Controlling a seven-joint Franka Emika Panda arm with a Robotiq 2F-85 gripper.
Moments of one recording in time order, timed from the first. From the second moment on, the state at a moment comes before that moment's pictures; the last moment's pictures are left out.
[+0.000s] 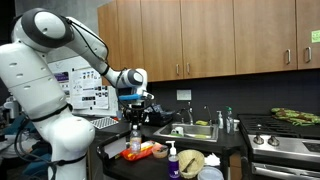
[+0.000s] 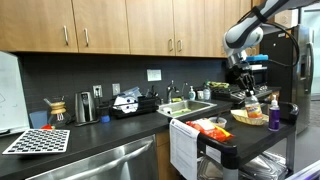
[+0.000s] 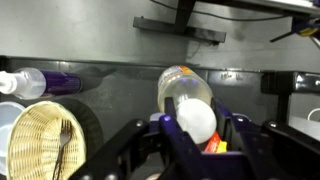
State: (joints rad) arm 0.02 -0.43 0.01 -2.50 -0.08 1.75 -0.09
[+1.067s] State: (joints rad) arm 0.07 -0.32 0.07 -2.30 -0.08 1.99 -0.06
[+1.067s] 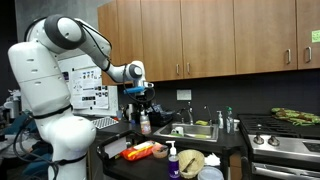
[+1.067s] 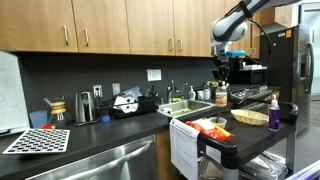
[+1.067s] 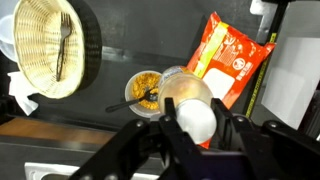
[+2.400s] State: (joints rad) arm 0.05 -0.28 0.05 -2.22 -0.03 1.52 0.06
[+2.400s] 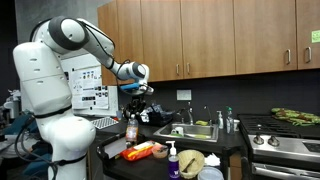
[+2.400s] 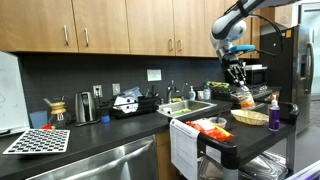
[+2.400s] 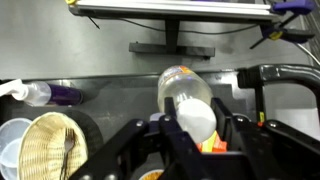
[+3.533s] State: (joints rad) arm 0.04 -0.25 0.04 -2.28 -0.13 2.39 0.03
